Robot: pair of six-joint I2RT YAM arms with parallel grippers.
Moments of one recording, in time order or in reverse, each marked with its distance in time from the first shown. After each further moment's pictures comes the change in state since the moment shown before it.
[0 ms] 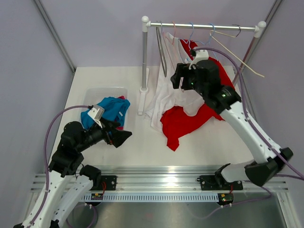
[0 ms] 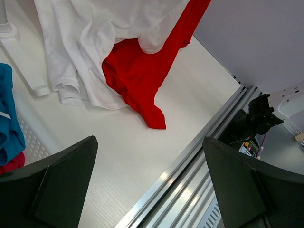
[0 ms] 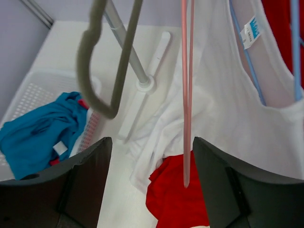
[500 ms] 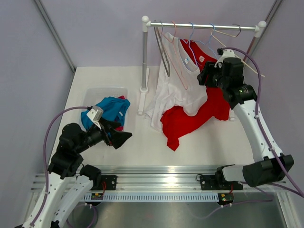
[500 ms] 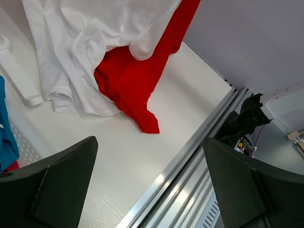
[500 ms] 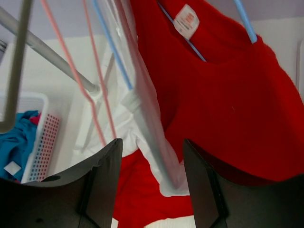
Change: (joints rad) left arm 0.000 -0.024 0.006 0.019 0.024 -0.008; right arm -0.342 -0.158 -0.148 0.007 -0.187 -0.048
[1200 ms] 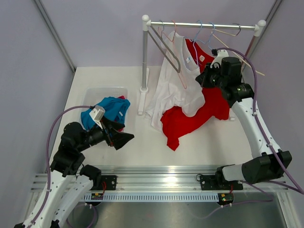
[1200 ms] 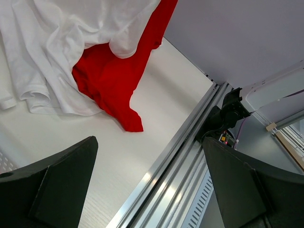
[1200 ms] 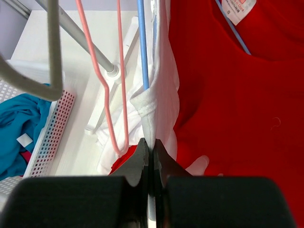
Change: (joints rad) left arm 0.000 0.010 -0.036 0.064 0.095 -0.049; right arm -0.034 0.076 0.001 0.012 -0.197 -0.052
